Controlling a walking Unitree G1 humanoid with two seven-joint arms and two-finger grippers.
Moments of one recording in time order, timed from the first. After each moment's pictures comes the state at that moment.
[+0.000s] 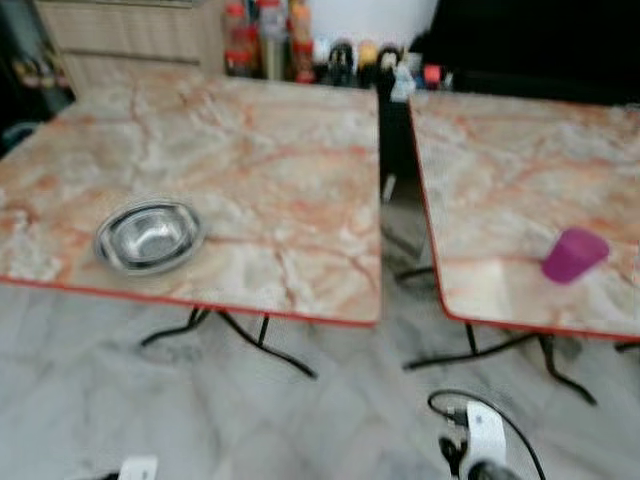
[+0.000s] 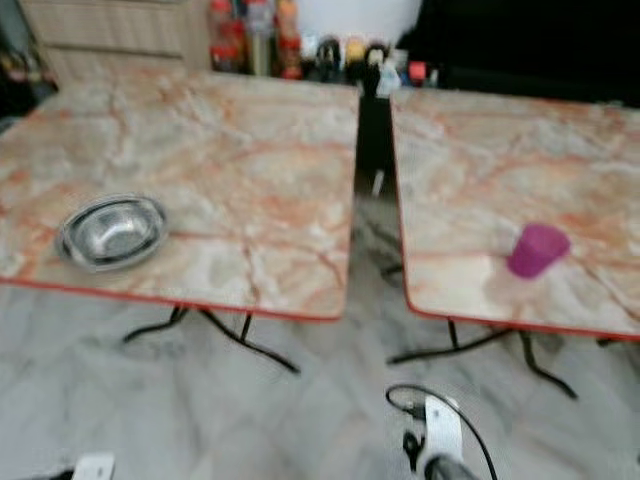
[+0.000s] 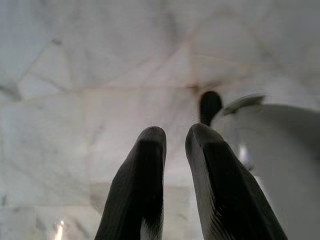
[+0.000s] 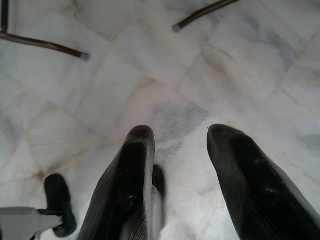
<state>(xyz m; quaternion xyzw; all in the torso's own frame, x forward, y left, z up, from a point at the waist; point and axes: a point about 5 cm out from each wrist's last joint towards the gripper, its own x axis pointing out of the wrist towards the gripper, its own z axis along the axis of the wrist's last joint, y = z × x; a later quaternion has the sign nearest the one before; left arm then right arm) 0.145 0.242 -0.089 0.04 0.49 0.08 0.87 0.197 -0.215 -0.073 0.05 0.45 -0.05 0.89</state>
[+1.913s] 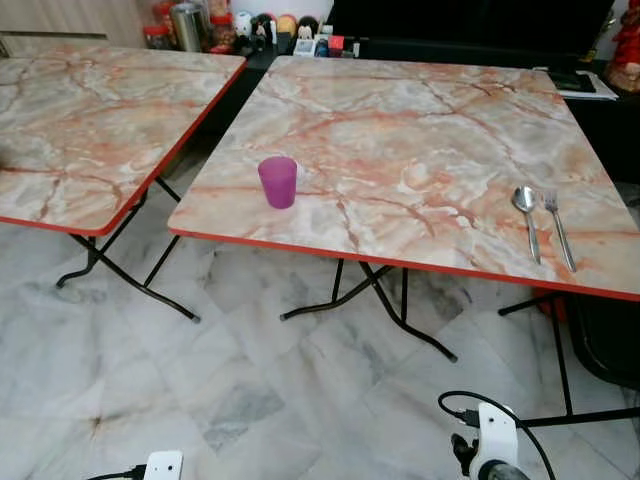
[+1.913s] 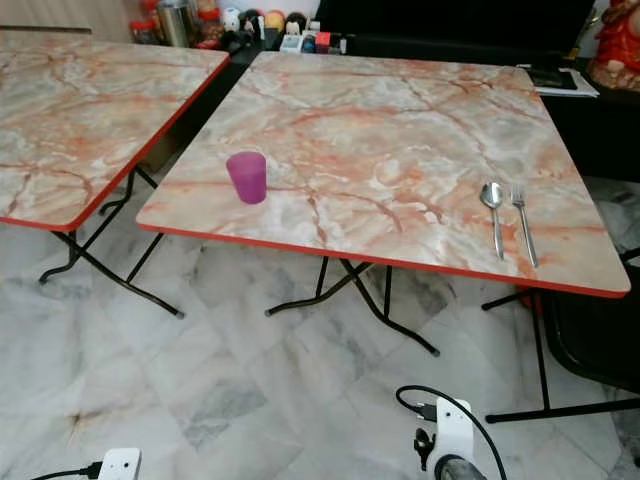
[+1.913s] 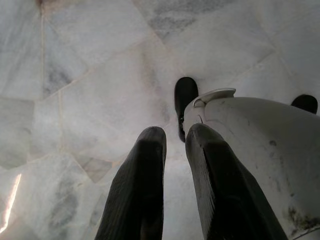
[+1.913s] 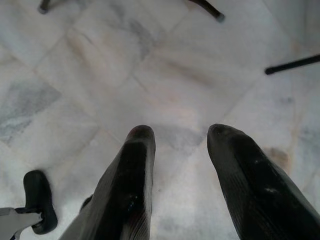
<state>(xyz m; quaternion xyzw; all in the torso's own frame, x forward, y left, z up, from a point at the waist) 0.149 0.226 -0.092 0.02 0.48 0.07 0.87 0.192 -0.221 -0.073 0.04 0.43 -0.07 0.90</state>
